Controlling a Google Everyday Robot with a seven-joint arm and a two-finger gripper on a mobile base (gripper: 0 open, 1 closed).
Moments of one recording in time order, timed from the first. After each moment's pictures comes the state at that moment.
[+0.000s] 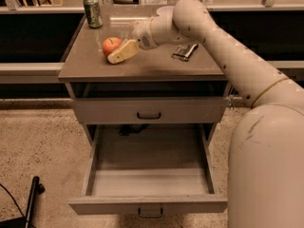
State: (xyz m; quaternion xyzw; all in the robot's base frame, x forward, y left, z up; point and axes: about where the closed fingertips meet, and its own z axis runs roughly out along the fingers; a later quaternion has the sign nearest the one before) arm 0.764 0.097 0.884 -0.52 0.65 0.28 0.48
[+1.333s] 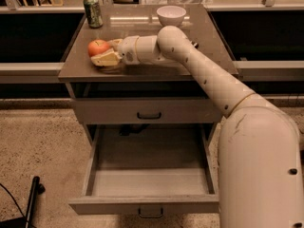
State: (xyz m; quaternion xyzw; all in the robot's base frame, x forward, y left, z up) arm 0.770 0.159 0.844 -0.47 0.62 0.37 0.51
